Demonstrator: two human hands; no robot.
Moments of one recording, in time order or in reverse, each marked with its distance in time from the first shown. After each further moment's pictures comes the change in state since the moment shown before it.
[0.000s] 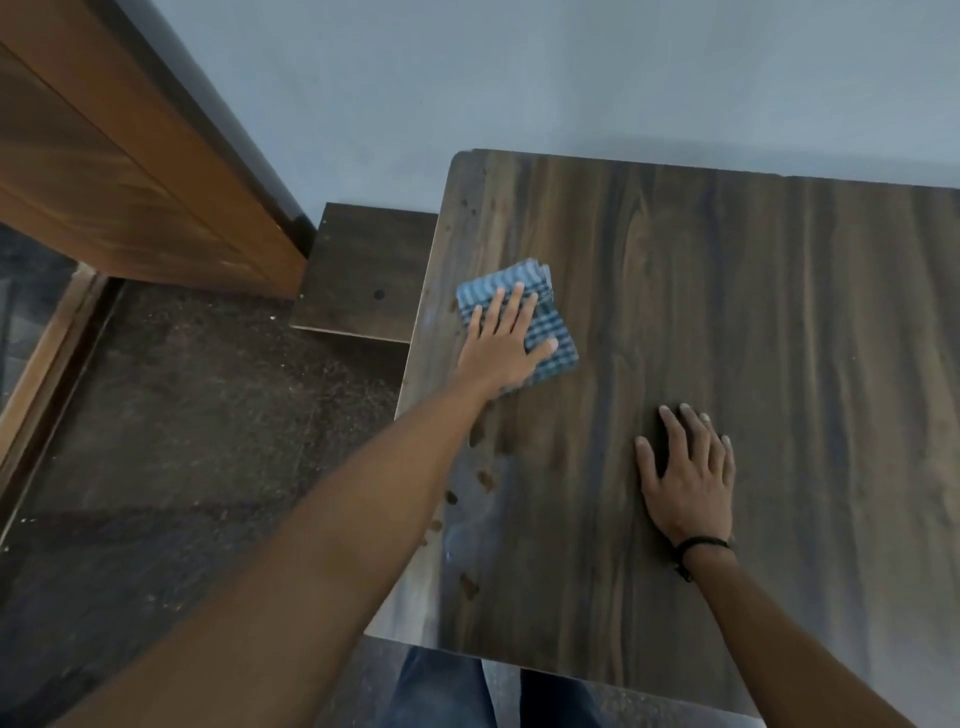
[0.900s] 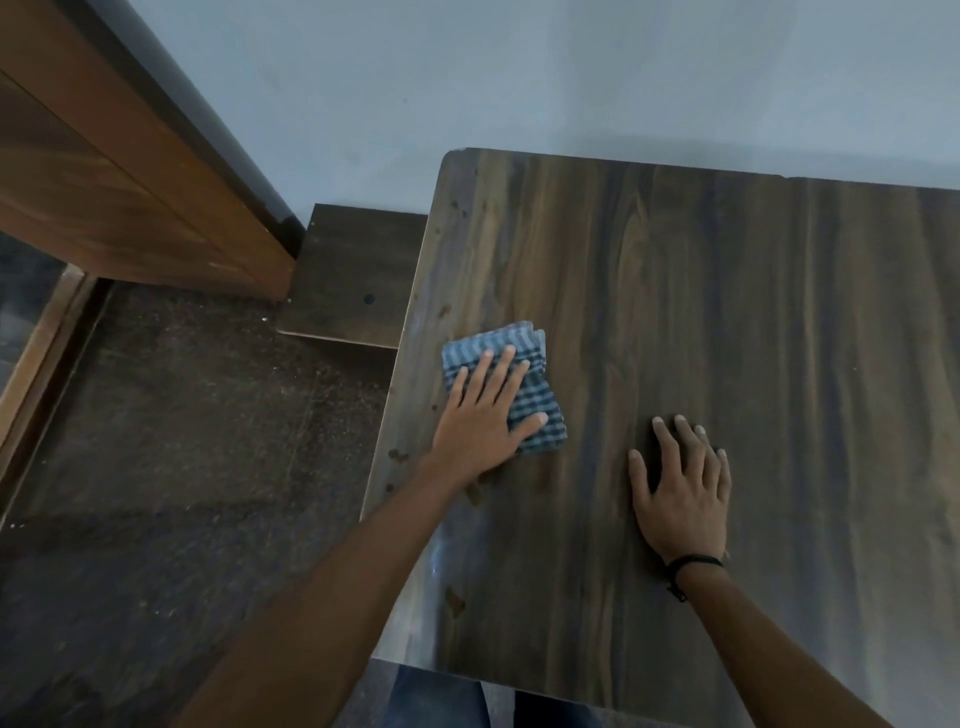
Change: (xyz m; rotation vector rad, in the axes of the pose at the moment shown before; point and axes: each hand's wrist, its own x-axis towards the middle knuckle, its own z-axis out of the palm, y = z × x) left_hand -0.068 0.000 0.045 0.032 0.066 0.045; right_hand 0.004 -0.004 -0.002 -0.010 -0.006 0.006
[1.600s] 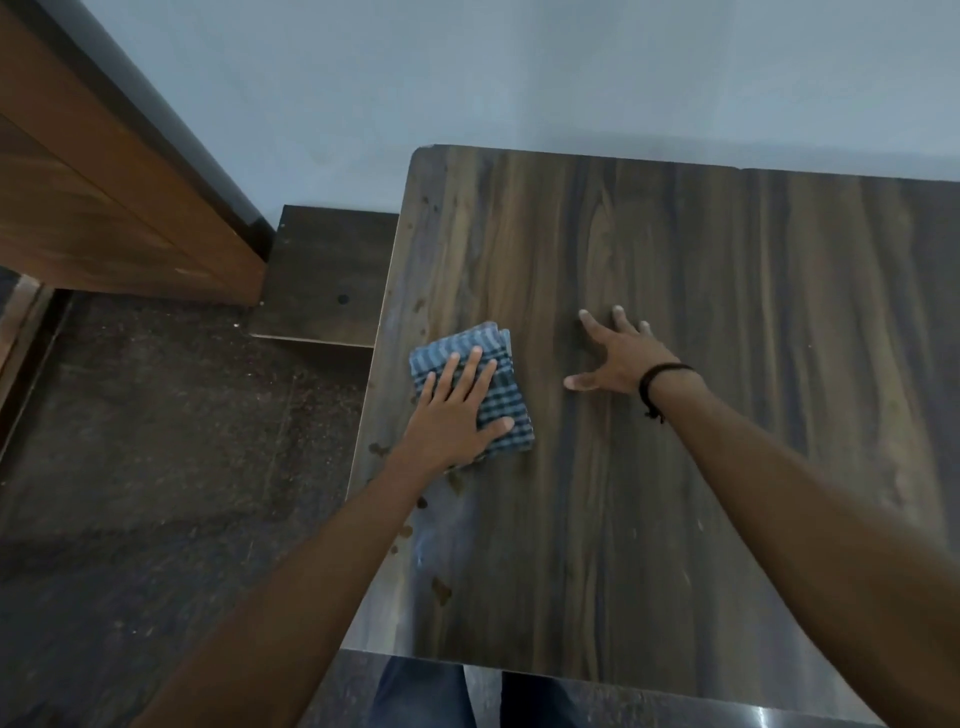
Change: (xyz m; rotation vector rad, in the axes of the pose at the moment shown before) left_hand -0.008 -0.008 -0.007 0.022 -0.100 -0.004; right_hand 0.151 -0.066 -0.068 -0.036 -0.771 -0.032
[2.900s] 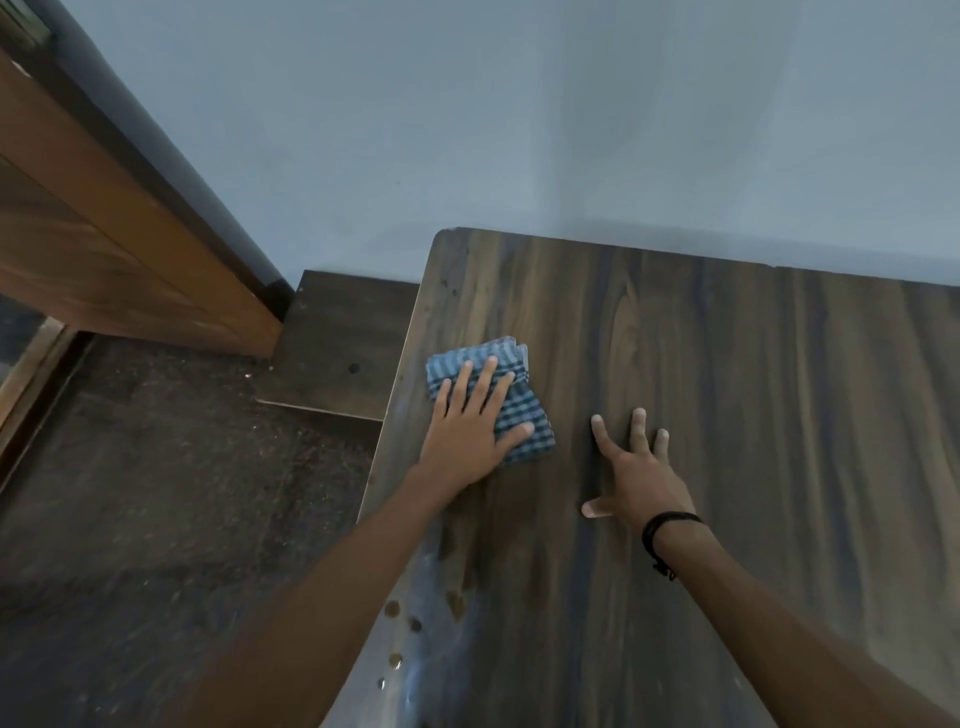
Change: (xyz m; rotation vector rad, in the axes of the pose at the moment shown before) left_hand 0.103 -0.016 -0.039 0.035 0.255 -0.003; right_hand 0.006 -0.013 0.017 -0.099 0.080 0.000
